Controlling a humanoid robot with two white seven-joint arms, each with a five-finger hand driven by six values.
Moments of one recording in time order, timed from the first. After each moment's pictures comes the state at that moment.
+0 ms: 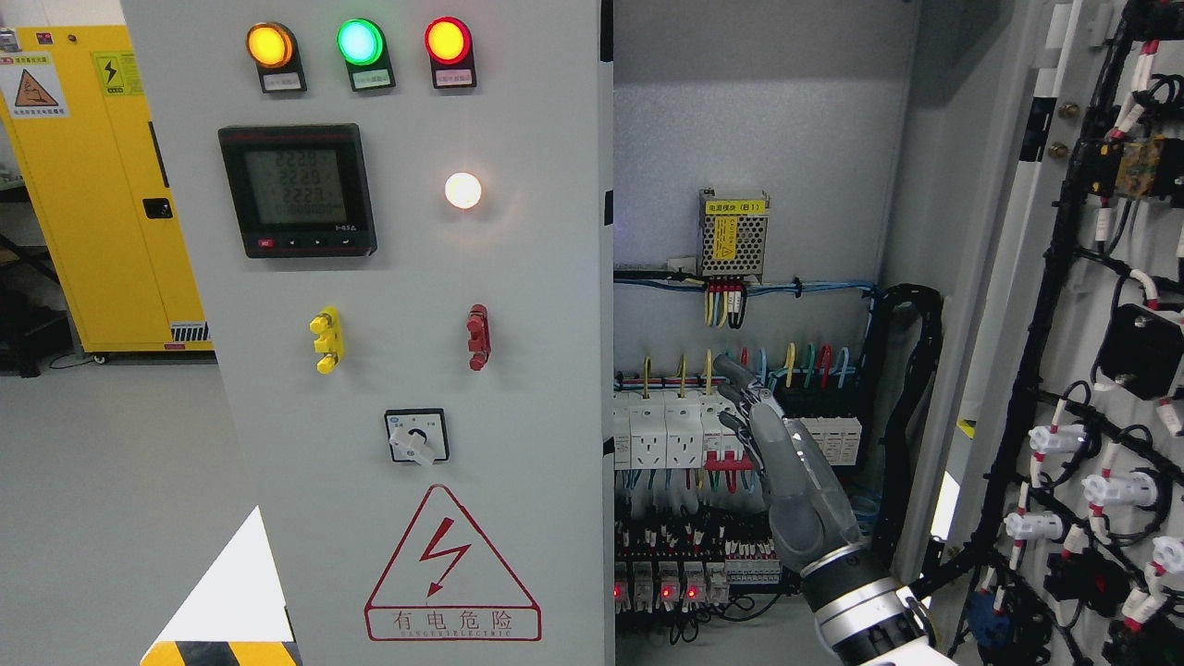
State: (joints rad) left arm -0.07 -0.01 -0.10 0.07 0.29 -0.09 -0.08; right arm -0.49 -0.01 0.14 -1.74 -0.09 0.15 0.16
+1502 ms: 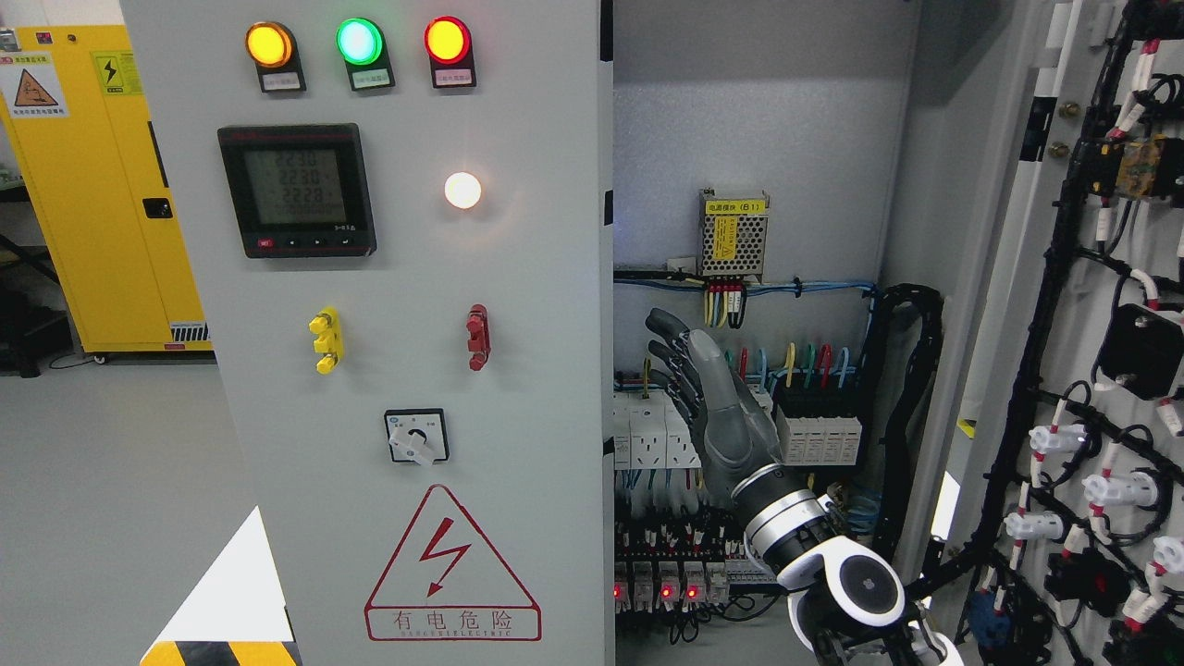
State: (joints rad) left arm -0.07 -0.04 -0.10 0.06 0.29 -0.09 -0.08; right arm -0.69 0.03 0.19 -1.50 -0.27 0.19 0.18
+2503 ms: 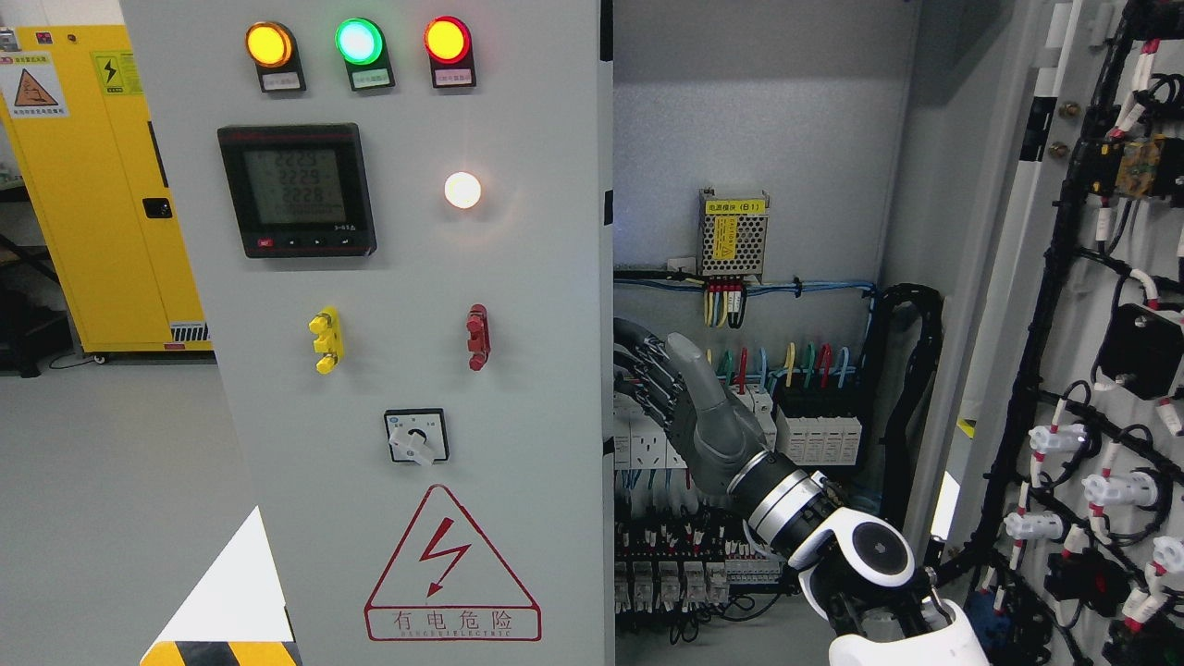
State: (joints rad) left arm -0.08 -0.05 -0.11 0.06 0.29 -0.09 -0.08; right arm -0.77 0.00 0.15 -1.37 -0.32 0.20 0.46
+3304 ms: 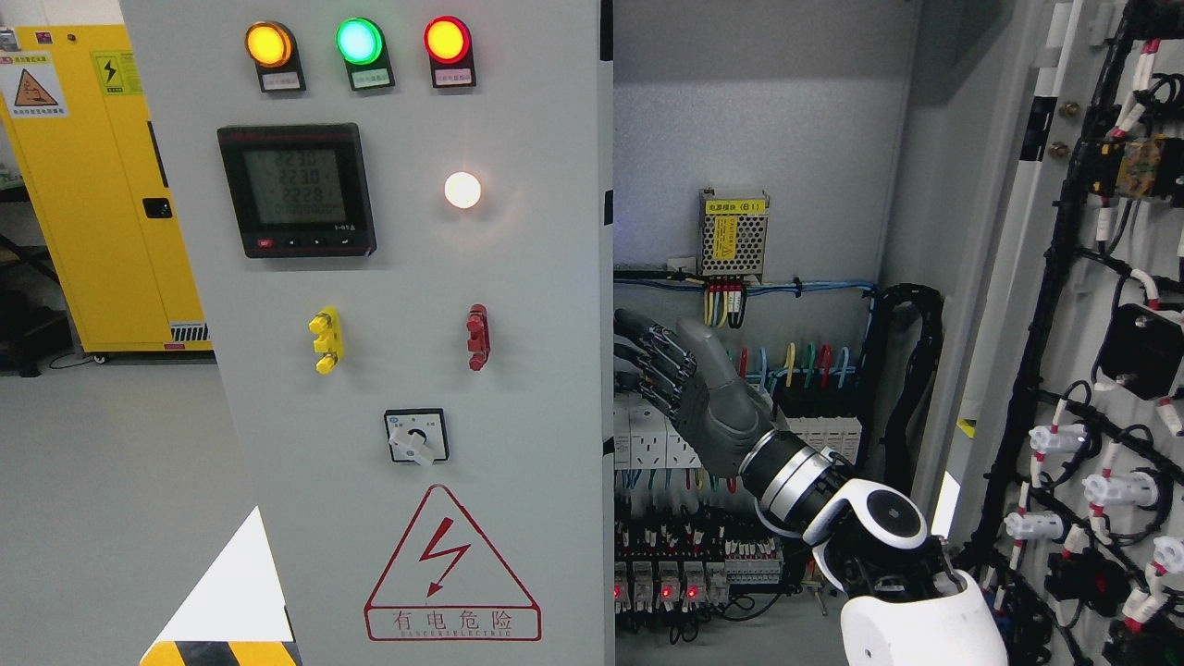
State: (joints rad) left arm -0.07 -0.05 -0.11 0.07 0.29 -0.09 -0.08; right arm -0.83 0.00 0.11 -1.30 -0.37 0.26 0.54
